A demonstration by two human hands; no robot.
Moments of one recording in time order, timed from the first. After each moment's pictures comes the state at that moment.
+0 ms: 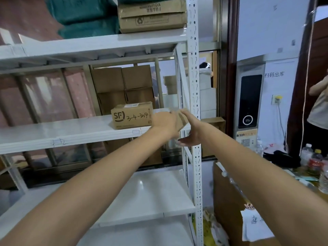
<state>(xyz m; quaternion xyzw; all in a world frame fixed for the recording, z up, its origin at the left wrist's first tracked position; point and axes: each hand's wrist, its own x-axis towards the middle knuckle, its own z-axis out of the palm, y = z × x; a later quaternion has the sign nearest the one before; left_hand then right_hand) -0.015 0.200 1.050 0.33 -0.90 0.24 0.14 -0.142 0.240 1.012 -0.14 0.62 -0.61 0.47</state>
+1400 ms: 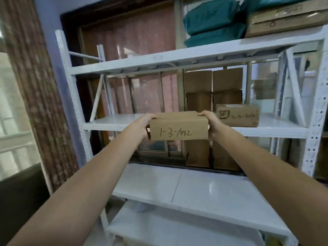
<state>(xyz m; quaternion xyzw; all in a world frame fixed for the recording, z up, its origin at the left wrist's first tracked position) 0.422 0.023 1.078 0.47 -0.51 -0.63 0.34 0.193 0.086 1.051 -0.35 0.52 -0.61 0.49</state>
